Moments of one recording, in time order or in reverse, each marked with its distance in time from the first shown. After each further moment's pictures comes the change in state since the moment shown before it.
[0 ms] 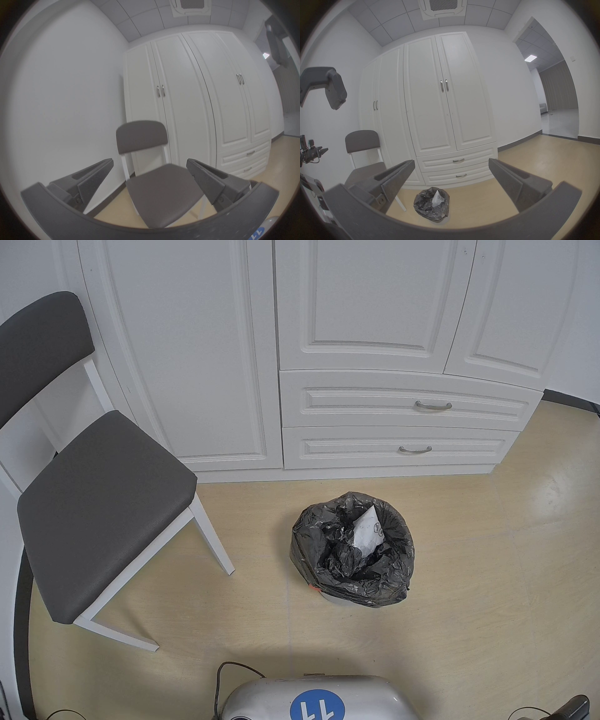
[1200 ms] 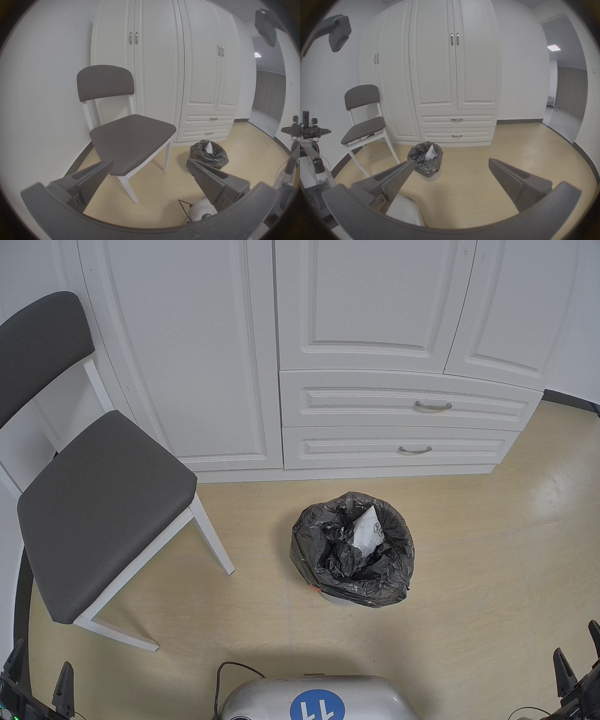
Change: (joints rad) left arm 0.007 -0.023 0.107 0.410 -0.338 -0.165; right arm -0.001 0.001 0.120 0.274 0.055 -0.182
